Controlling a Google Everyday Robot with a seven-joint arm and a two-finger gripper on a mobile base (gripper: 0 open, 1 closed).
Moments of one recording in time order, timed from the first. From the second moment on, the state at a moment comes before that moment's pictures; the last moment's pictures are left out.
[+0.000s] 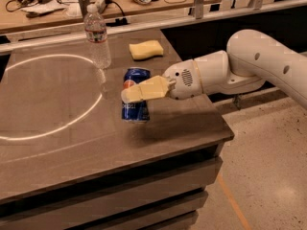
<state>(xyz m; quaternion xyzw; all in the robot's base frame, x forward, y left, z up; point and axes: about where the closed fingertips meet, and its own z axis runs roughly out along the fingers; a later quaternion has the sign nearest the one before) 0.493 0.042 0.903 -0.34 0.73 0.55 0.21</state>
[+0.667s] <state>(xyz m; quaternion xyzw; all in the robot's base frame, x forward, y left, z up) 0.499 0.017 0.902 -0.28 0.79 0.51 0.19</state>
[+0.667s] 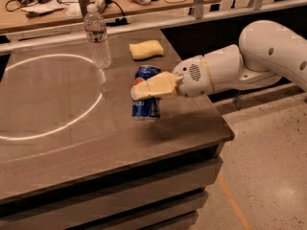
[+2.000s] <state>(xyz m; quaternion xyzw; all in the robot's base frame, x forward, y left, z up) 0.529 0.010 0.886 -0.25 0.85 0.43 0.16</state>
